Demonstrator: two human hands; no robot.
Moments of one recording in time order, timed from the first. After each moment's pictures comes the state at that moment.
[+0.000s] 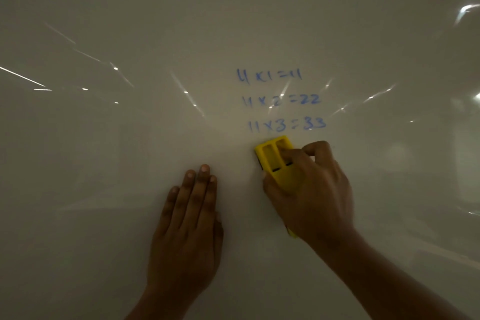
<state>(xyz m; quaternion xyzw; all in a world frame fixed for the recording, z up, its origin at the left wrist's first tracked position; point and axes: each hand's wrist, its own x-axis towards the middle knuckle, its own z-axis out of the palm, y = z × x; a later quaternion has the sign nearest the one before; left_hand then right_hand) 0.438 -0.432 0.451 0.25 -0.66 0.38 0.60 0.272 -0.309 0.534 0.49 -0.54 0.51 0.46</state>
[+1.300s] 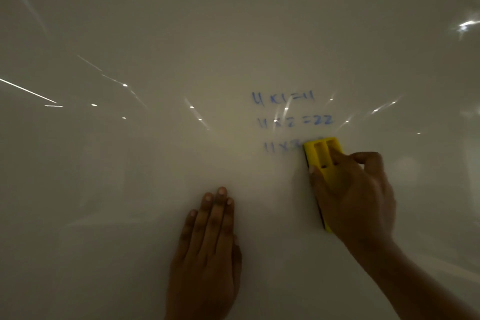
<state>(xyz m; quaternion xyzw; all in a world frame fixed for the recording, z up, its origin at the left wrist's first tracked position) 0.434 -0.432 0.452 0.26 -0.64 0.38 0.62 0.237 -0.314 0.549 0.39 -0.55 0.54 0.50</state>
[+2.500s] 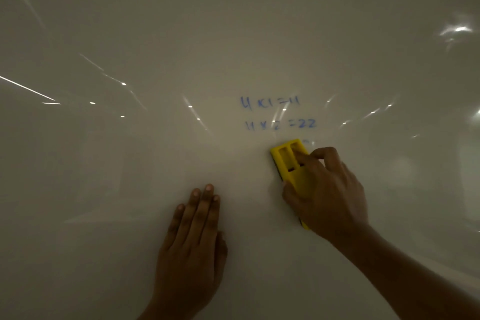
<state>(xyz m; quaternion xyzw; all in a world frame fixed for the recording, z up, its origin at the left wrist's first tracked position) 0.444 -0.425 0.457 0.25 -0.67 0.38 0.59 0.235 -0.300 0.559 0.48 -0.57 0.43 0.51</state>
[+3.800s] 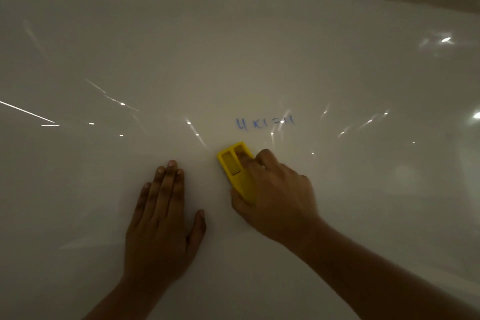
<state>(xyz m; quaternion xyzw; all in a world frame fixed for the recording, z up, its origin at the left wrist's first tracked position) 0.481 -0.443 0.525 0.31 -0.63 0.38 0.59 0.307 -0.319 0.592 0.53 -0.55 0.35 0.54</state>
